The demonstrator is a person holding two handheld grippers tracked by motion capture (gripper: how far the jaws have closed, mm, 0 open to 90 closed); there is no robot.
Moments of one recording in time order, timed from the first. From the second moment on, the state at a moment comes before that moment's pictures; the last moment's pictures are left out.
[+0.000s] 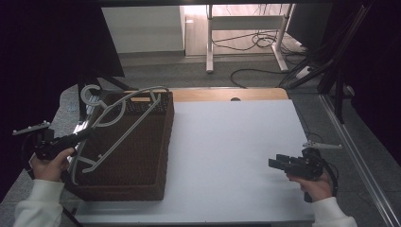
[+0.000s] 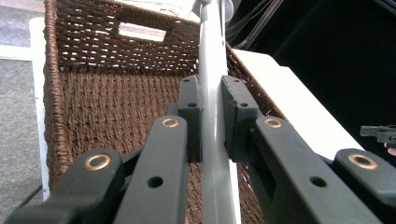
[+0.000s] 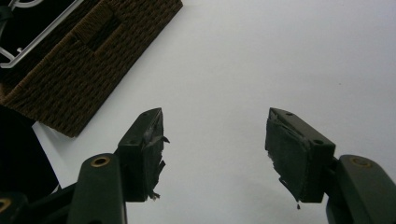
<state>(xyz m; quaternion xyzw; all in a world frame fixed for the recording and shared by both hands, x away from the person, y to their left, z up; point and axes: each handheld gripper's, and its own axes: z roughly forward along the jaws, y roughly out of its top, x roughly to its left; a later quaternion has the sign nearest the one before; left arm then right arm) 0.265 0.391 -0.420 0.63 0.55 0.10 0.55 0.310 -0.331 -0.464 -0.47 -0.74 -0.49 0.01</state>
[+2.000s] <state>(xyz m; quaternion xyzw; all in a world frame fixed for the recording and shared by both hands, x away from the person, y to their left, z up) 0.244 0.274 -0.433 0.72 0.47 0.05 0.50 0.305 -0.319 -0.458 -0.44 -0.76 -0.47 -0.07</state>
